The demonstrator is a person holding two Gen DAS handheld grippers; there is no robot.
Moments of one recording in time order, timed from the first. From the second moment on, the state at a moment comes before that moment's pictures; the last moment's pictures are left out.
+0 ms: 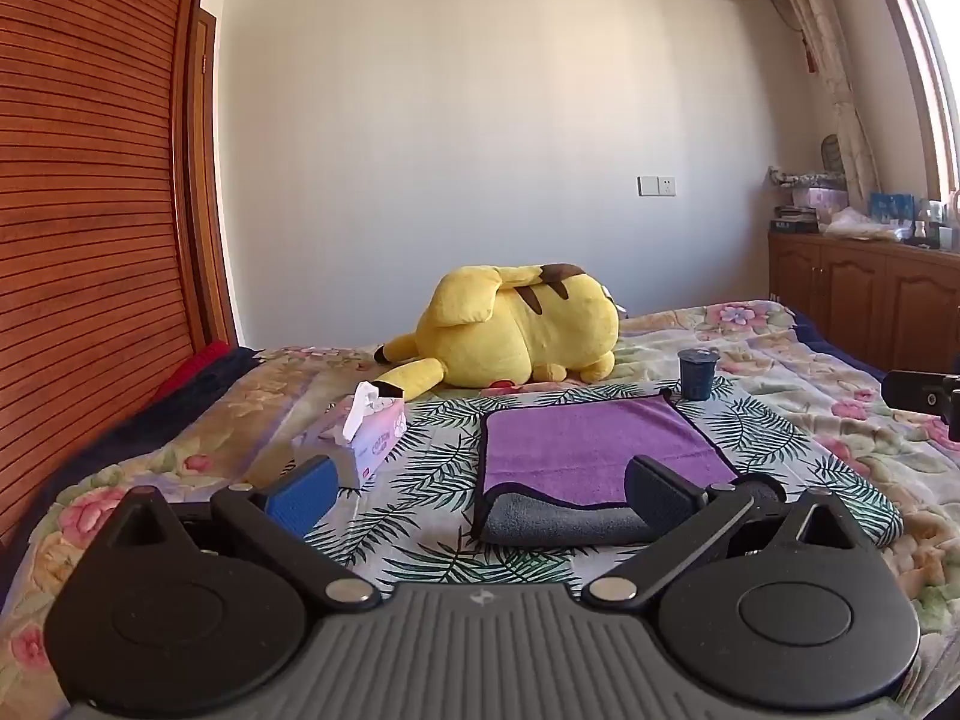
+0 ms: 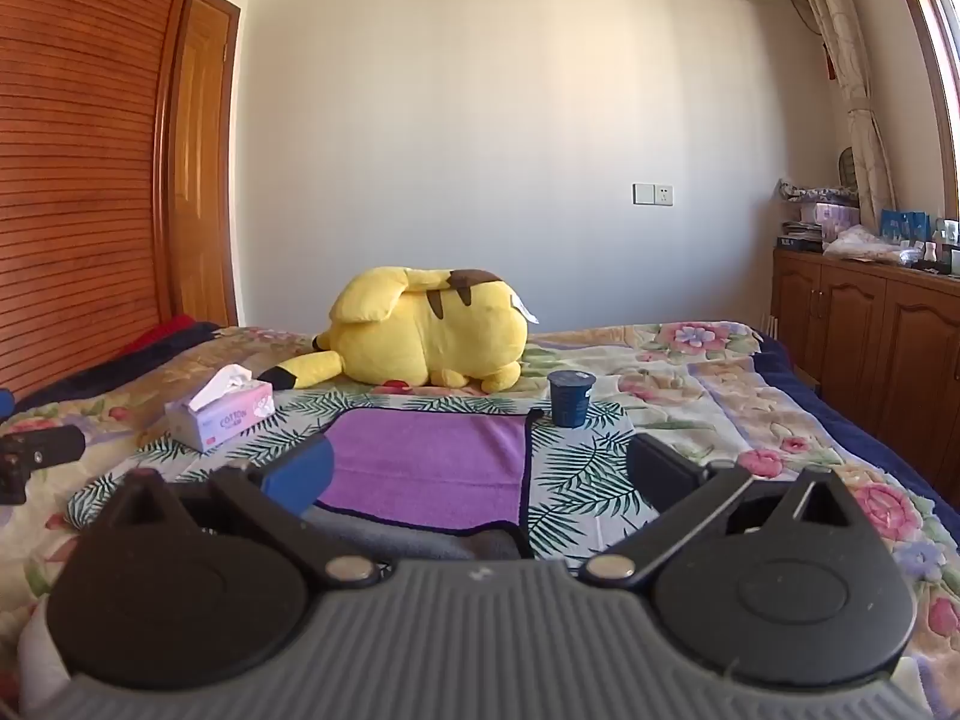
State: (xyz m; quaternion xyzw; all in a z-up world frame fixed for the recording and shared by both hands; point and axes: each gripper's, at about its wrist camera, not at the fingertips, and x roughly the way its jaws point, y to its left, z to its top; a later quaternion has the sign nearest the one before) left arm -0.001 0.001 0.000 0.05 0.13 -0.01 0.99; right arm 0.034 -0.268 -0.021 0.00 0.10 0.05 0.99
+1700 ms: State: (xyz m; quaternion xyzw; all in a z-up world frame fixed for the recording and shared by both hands) left arm 0.001 0.000 0.000 0.05 0.14 -0.01 0.99; right arm 0.035 -0.269 -0.020 0.00 0.10 0.05 0.99
